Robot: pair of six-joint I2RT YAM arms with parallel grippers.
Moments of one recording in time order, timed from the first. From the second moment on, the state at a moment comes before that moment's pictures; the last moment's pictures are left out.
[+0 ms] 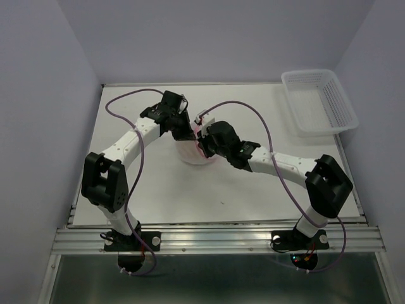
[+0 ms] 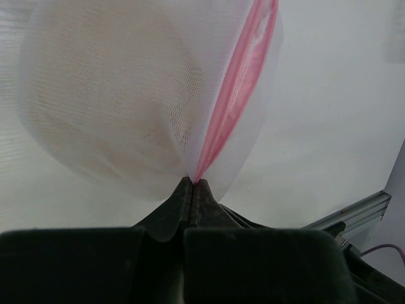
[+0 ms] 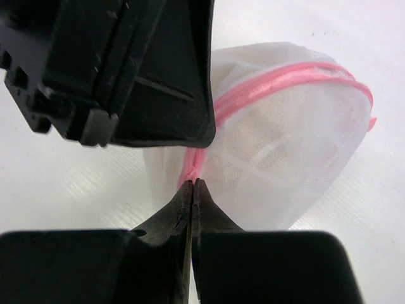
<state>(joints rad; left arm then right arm) -0.43 1.67 1.39 -0.65 0.22 -0.65 0.86 1.67 1.17 0.03 0.11 0.07</state>
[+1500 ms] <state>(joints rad) -0.25 1.92 1.63 -0.54 0.40 -0.61 0.68 1.53 1.00 0.14 -0.01 0.12</state>
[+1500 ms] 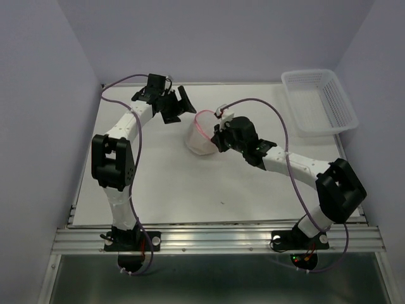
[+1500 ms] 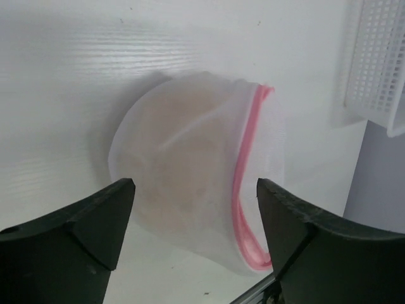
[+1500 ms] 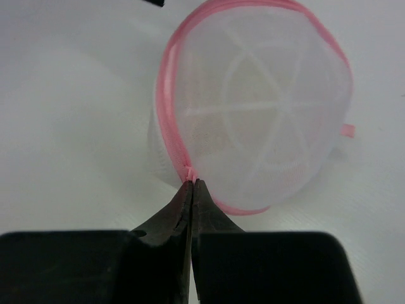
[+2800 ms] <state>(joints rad) -0.40 1.82 1.42 -0.52 0.41 -0.65 0.75 1.66 1.10 0.10 0.00 0.10</state>
